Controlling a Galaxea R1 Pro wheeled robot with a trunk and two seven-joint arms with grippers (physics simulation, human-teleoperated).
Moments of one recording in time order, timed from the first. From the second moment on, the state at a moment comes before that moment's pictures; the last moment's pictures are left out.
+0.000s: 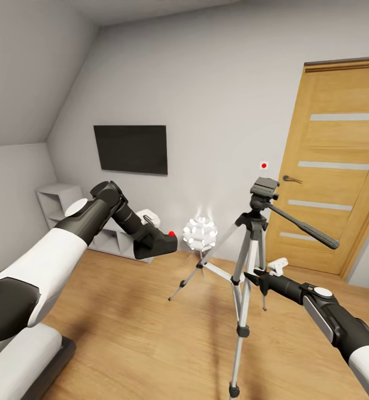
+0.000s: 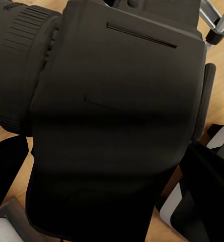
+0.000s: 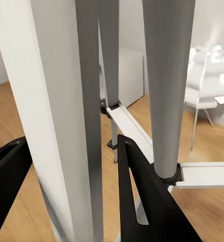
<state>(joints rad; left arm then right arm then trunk) -1.28 0.09 -0.42 -0.79 -0.80 0.98 -1.55 -0.63 -0.36 0.20 -0.80 -0.35 0.10 0.65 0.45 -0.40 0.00</state>
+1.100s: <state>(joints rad) -1.28 0.07 -0.42 -0.79 -0.80 0.98 -1.56 -0.63 -0.40 0.21 -0.80 -0.34 0.14 0.74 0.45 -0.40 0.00</state>
